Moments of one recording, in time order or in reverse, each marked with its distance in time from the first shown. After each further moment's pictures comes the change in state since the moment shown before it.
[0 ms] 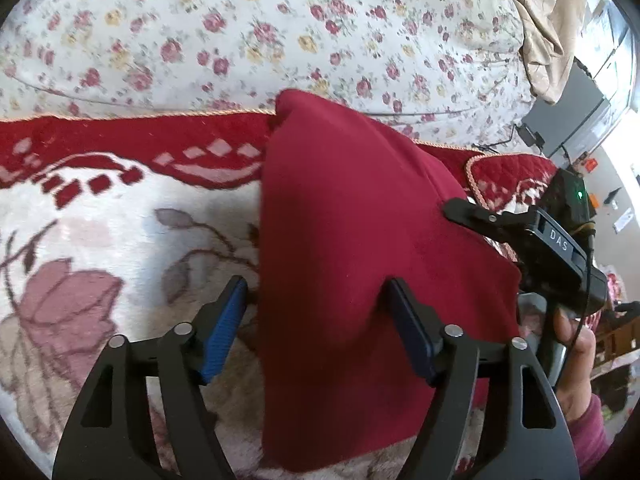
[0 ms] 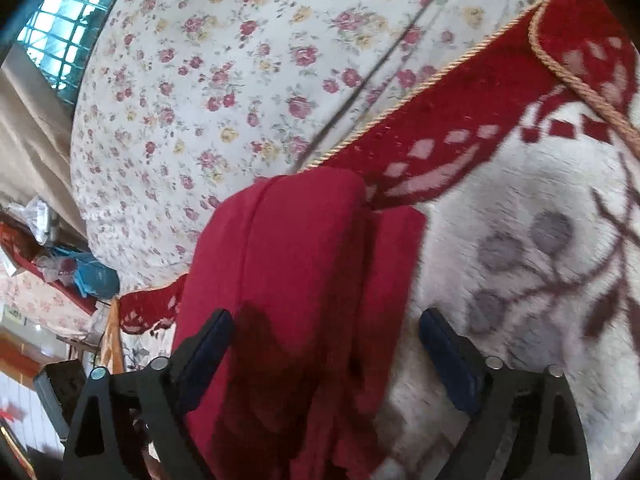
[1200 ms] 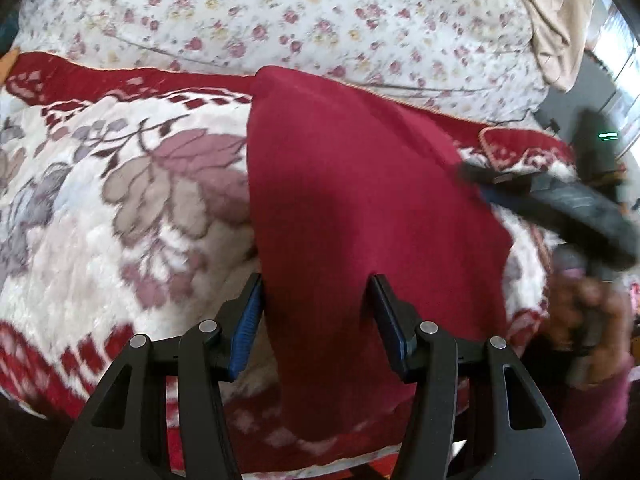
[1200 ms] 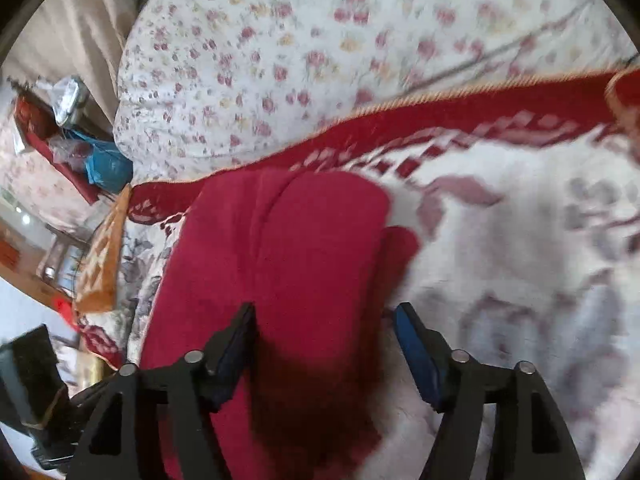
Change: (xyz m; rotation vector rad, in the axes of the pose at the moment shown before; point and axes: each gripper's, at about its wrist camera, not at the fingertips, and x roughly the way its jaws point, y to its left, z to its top) left arm -0.106 0.008 -0.112 -0.045 0.000 0.169; right arm -0.016 0.095 -0.086 -0.309 0.130 -0.047
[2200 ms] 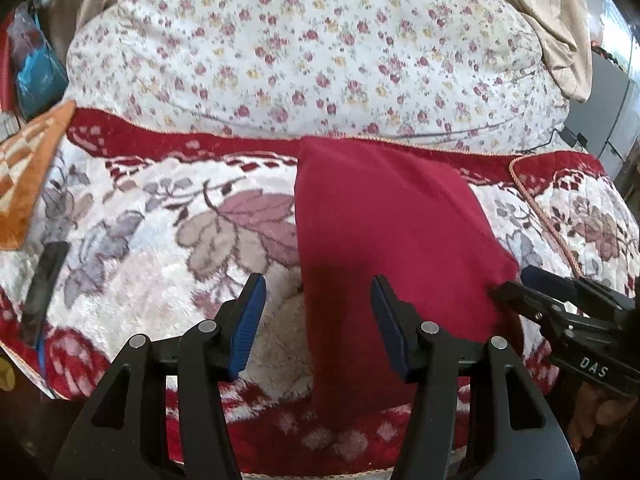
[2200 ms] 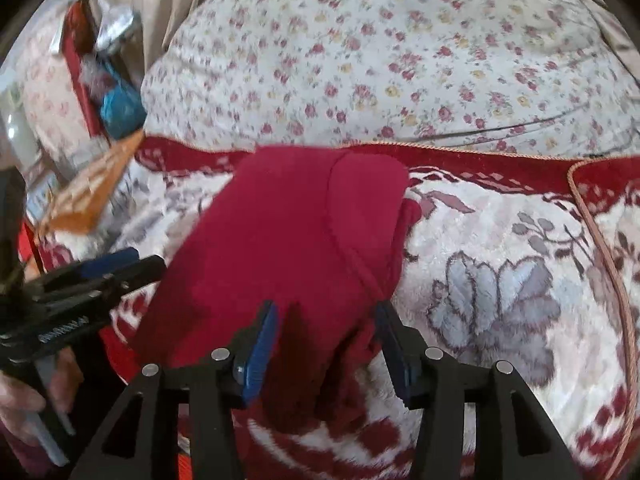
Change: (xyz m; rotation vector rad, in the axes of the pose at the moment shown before) left arm -0.044 -0.012 -0.011 0.050 -0.230 0.202; right arm -0.046 0.060 -0.090 -0.267 -0.131 -0.176
